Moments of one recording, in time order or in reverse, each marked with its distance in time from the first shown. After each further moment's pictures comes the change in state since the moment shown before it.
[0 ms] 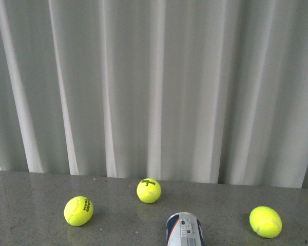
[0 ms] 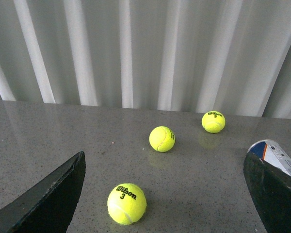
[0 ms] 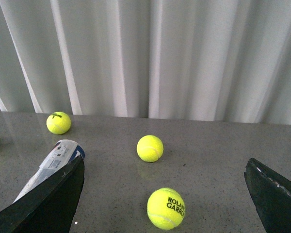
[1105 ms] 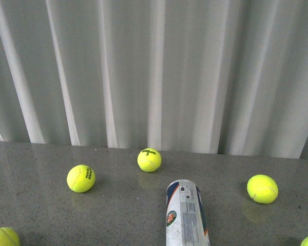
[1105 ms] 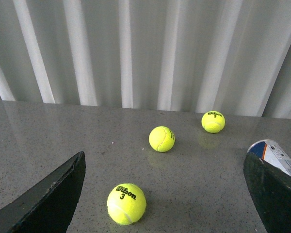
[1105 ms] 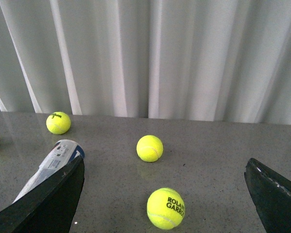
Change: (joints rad) left arm 0.000 0.000 0.000 0.000 0.000 0.000; right arm 0.000 0.000 0.000 0.000 0.000 0.000
